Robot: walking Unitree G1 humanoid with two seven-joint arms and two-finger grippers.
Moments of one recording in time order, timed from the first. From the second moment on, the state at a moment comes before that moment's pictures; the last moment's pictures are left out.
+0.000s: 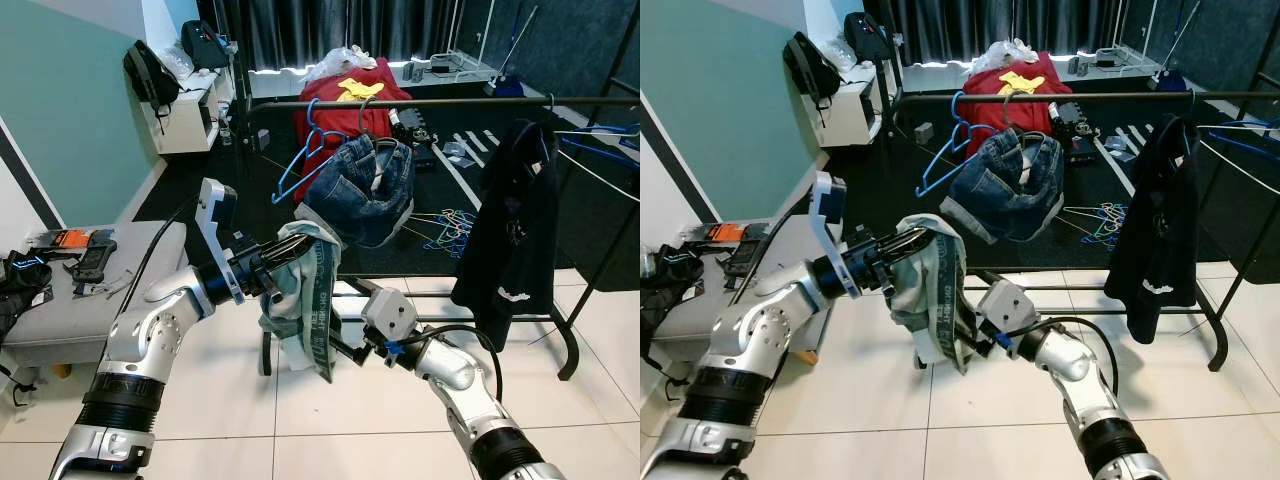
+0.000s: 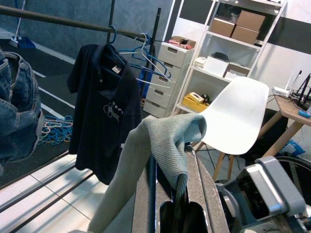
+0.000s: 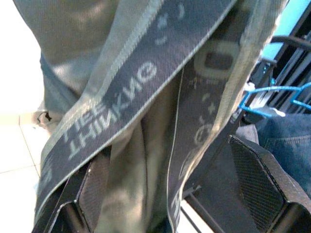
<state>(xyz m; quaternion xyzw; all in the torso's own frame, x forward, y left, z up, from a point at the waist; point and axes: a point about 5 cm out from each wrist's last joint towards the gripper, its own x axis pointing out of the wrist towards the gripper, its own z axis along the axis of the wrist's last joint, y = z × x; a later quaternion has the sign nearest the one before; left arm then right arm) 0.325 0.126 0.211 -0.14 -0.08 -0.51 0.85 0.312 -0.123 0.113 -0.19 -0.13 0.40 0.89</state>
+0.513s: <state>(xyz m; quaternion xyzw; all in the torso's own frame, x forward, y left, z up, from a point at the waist) 0.318 0.119 0.221 -0.15 -0.09 -0.55 0.82 0.326 -0.123 0.115 -0.20 -0.10 0.39 0.89</state>
